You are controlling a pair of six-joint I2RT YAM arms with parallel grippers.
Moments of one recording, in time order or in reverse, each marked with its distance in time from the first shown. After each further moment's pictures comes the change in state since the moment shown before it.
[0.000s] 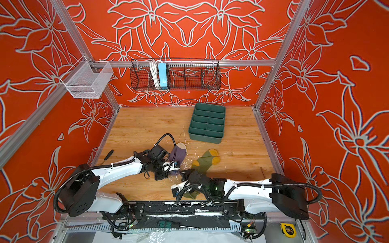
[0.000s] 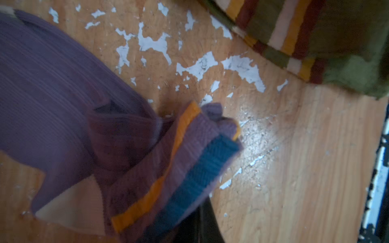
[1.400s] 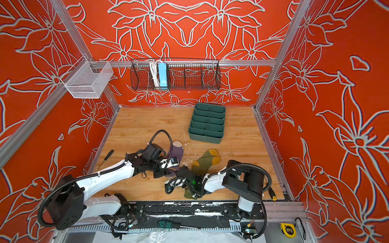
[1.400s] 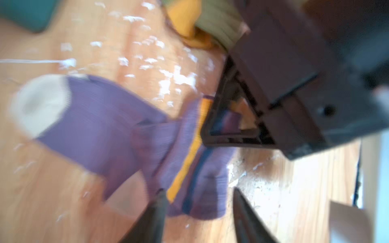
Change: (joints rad) left arm 0.011 -0.220 -0.042 0.050 -0.018 -0.027; right arm -0.138 0.429 0.183 0.097 -0.037 -0.011
